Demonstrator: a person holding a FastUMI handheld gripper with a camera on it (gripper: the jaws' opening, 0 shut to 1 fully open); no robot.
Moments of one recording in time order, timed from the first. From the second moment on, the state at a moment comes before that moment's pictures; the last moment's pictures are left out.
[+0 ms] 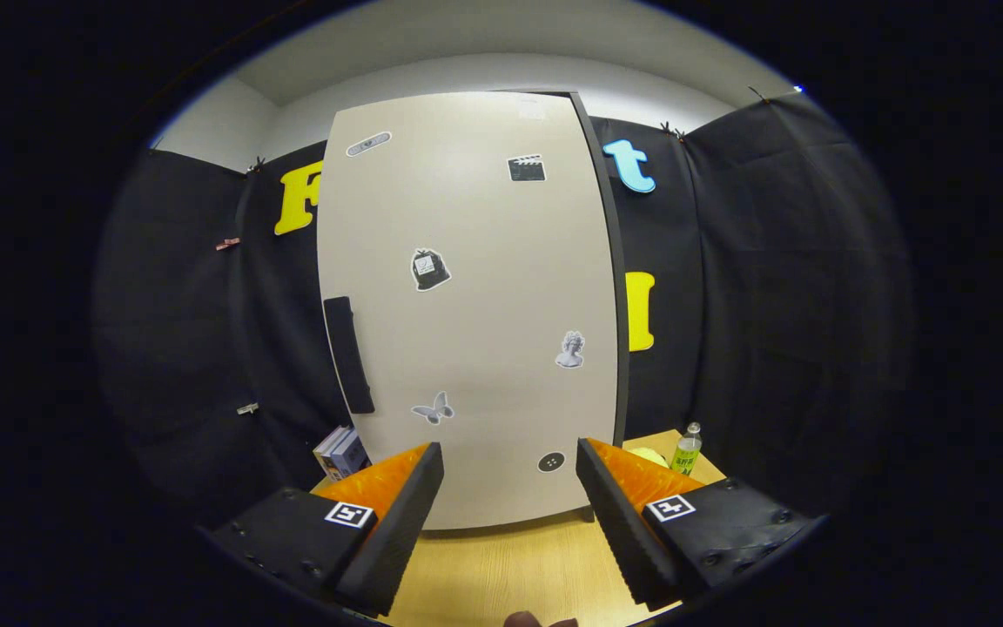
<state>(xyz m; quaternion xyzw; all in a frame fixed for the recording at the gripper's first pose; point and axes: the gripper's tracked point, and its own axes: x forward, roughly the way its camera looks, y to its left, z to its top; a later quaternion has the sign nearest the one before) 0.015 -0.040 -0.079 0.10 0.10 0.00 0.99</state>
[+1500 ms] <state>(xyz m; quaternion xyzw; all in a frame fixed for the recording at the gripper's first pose) 0.014 -0.056 -0.095 0.11 0.10 0.00 0.99</state>
